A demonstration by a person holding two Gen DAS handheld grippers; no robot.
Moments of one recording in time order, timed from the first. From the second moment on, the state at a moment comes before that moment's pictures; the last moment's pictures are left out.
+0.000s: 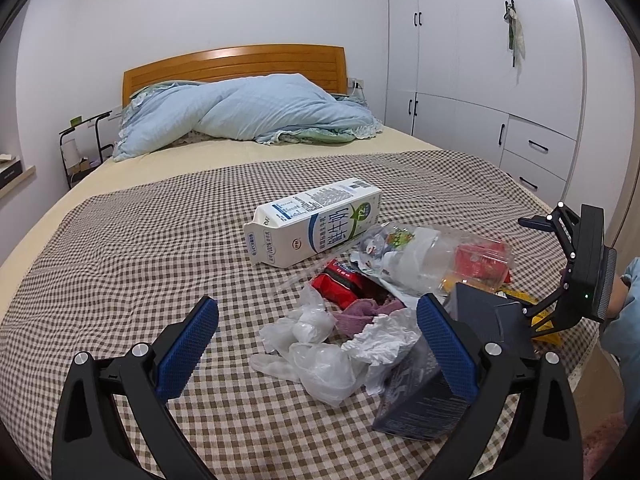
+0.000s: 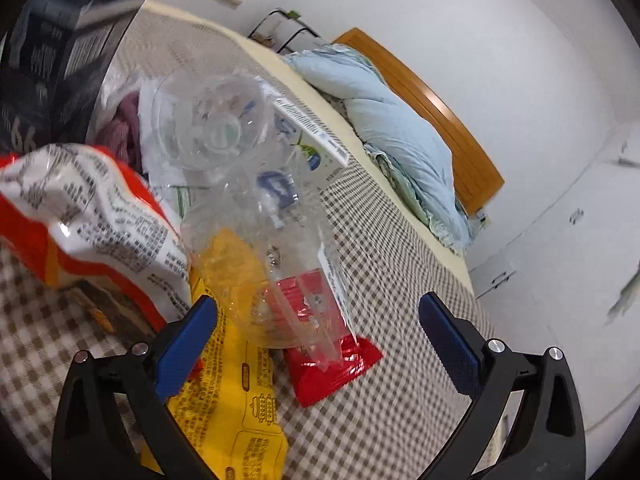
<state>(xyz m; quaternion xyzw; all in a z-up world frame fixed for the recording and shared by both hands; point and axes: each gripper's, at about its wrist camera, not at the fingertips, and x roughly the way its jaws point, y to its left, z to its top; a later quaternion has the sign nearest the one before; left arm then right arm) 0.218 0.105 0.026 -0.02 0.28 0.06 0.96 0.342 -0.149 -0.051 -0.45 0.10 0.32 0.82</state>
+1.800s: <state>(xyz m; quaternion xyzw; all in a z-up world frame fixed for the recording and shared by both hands) 0.312 0.136 0.033 0.07 0.34 0.06 0.93 0.345 -0.151 -0.021 -0.31 0.06 0.28 0.91</state>
